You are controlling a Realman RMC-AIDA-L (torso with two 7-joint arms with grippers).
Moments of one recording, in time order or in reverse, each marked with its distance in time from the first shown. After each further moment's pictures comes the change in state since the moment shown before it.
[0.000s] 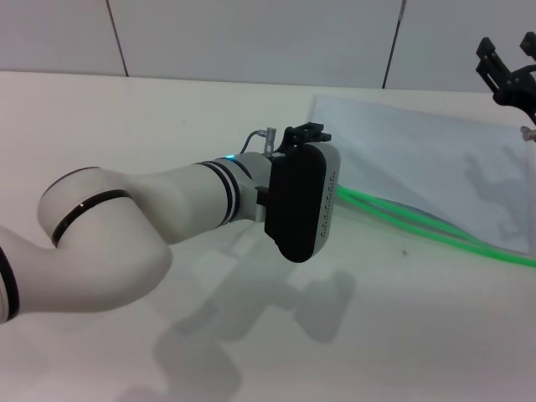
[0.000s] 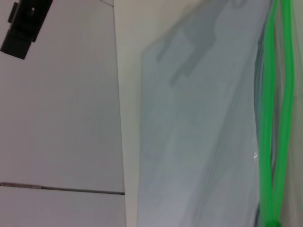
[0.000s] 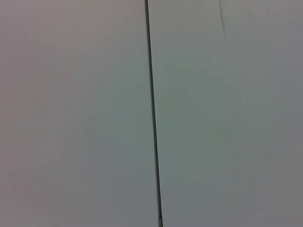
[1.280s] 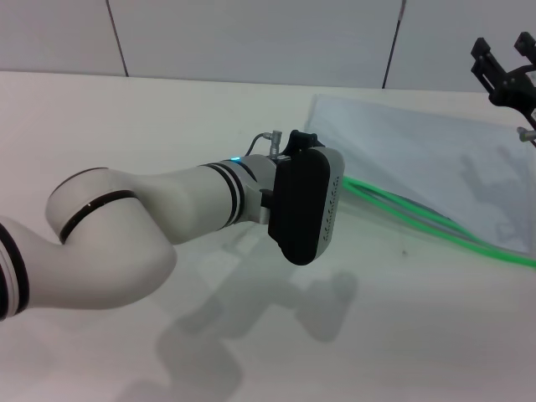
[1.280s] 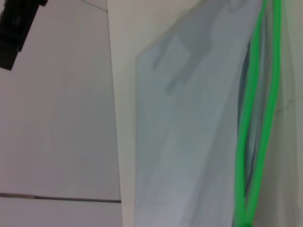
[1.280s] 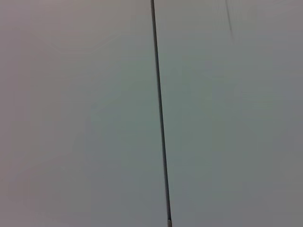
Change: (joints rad) left arm -0.044 0.000 0.039 -0.070 -0.041 -0.050 0.001; right arm 0.000 -0.002 -0.012 0.000 -0.011 -0.011 0.025
